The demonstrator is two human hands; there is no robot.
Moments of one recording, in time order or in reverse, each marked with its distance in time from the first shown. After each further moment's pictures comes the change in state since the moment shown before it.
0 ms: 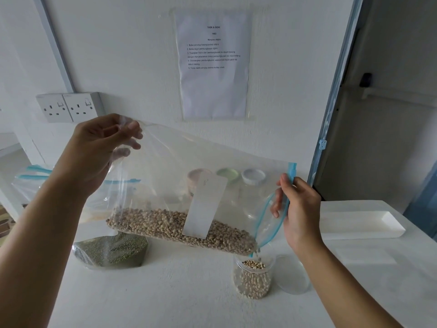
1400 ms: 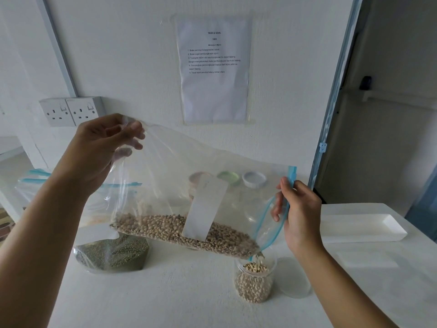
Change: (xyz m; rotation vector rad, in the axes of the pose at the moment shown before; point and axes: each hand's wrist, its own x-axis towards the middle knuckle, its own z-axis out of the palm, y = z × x) left_hand 0.003 0.008 0.001 0.014 -0.016 0.012; right_hand -0.001 0.000 0.000 0.006 0.011 -0.010
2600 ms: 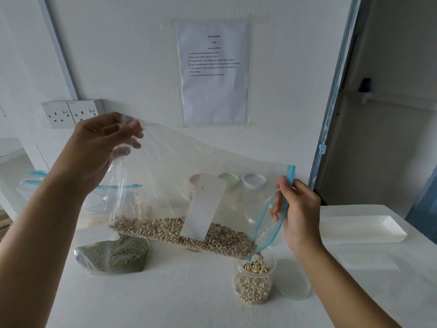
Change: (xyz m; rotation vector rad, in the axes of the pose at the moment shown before) left_hand 0.002 0.003 -0.003 0.010 -0.001 0.011; right_hand 0.002 -0.003 0.001 -0.002 -0.028 -0.011
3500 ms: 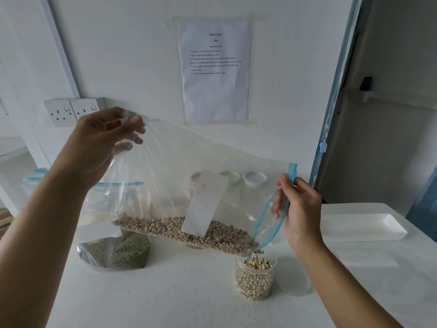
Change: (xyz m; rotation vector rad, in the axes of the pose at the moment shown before) left_hand -0.001 0.008 -0.002 0.014 -0.018 0.016; right_hand -0.005 -0.005 0.003 -0.009 0.008 -0.008
